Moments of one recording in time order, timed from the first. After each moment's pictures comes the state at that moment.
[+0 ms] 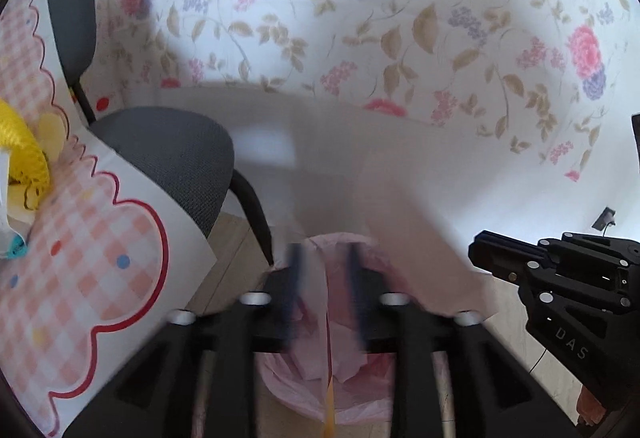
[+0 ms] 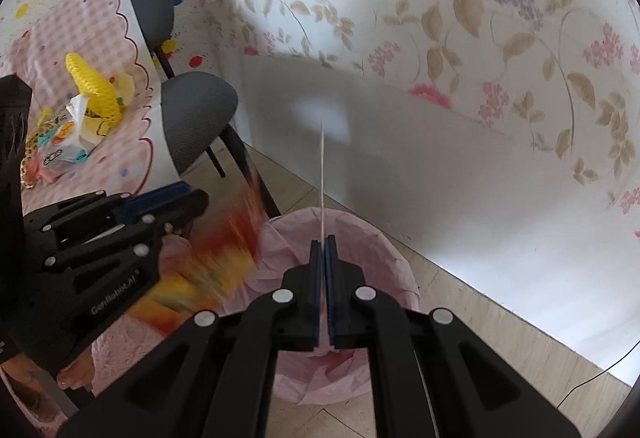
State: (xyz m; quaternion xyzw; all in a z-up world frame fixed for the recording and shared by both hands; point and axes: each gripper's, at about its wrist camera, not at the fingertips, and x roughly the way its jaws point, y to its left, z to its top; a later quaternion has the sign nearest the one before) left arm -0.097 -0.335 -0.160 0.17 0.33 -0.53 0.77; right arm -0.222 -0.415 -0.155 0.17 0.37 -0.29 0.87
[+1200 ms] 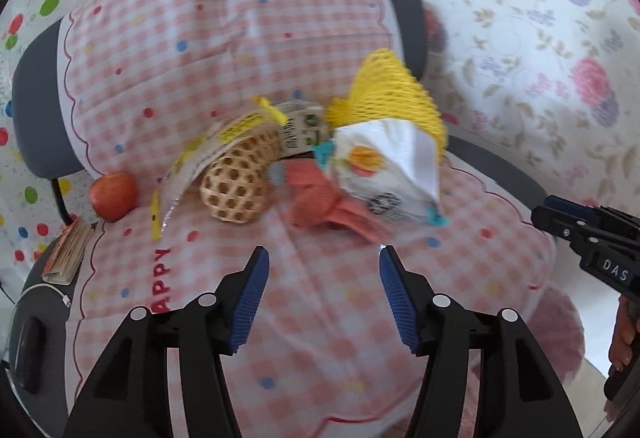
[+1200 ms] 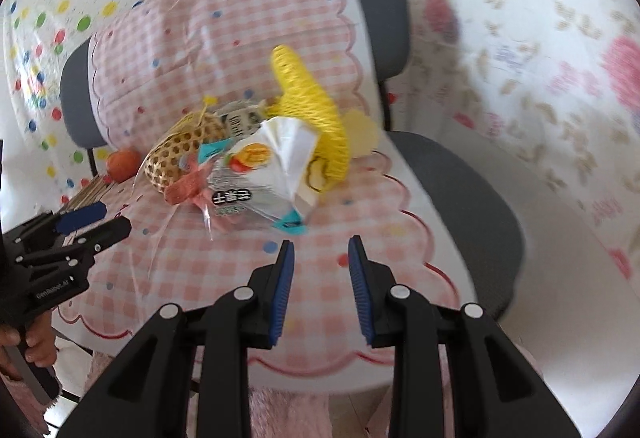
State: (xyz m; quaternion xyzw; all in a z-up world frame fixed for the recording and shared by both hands) left arm 0.058 -0.063 -0.090 0.08 0.32 -0.23 0.92; right arm -0.008 -0.277 -0.090 0.06 0.34 -0.03 0.94
